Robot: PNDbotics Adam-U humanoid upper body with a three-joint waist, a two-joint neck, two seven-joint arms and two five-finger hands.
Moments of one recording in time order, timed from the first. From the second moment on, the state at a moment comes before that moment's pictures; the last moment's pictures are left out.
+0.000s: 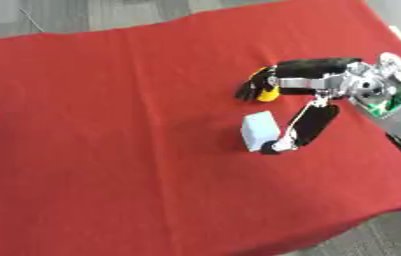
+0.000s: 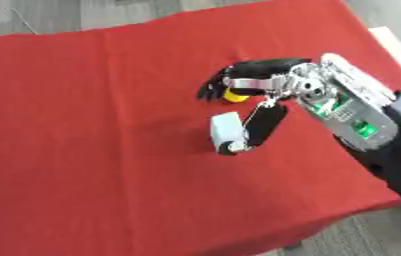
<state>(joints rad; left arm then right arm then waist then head) -0.40 0.68 0.03 -1.52 0.00 0.25 0.10 -0.51 -0.82 0.38 -1.99 0.47 0.21 0.77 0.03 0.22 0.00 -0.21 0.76</state>
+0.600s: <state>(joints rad) -0.38 0.68 0.03 -1.51 0.00 0.25 0.10 -0.51 -0.80 0.38 -1.98 0.63 0.20 0.85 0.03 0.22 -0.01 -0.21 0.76</state>
